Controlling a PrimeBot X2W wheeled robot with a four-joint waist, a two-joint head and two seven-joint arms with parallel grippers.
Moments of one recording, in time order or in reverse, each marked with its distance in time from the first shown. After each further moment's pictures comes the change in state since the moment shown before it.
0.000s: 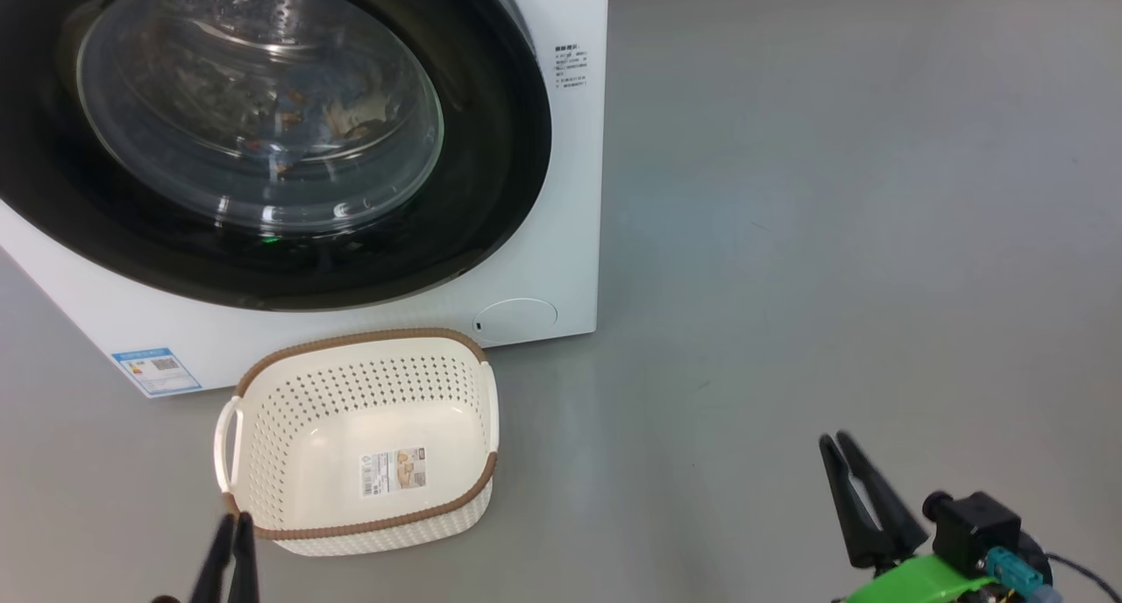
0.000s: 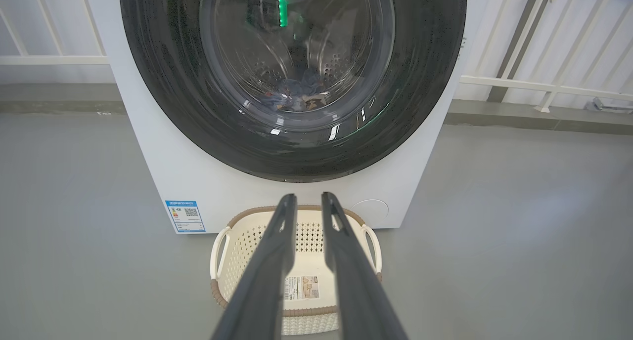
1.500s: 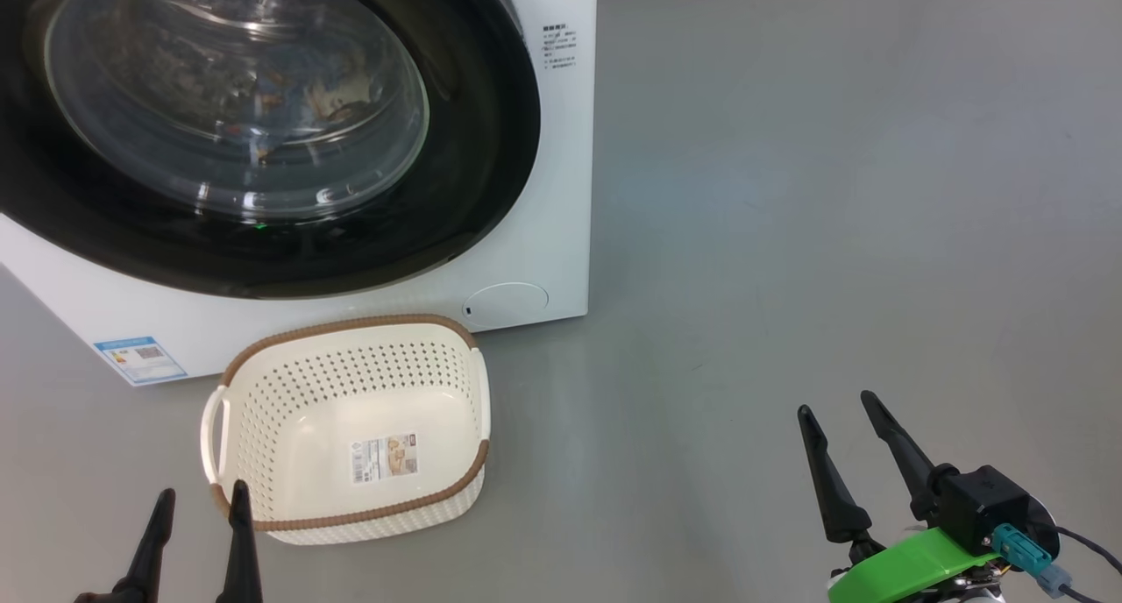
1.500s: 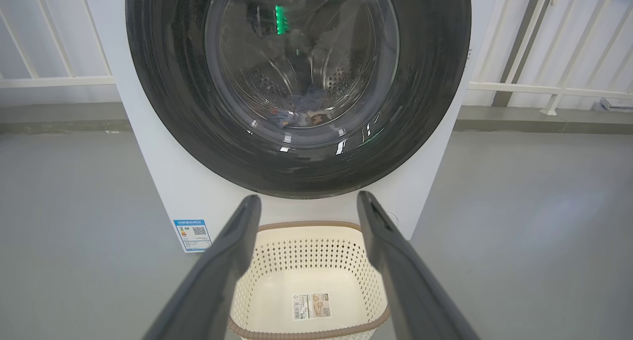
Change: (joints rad) left arm -0.024 0.015 0.032 -0.032 0.016 0.000 -0.006; right arm -0.025 -0.001 -0.002 -0.044 -0.027 0.000 0.000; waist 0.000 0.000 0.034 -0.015
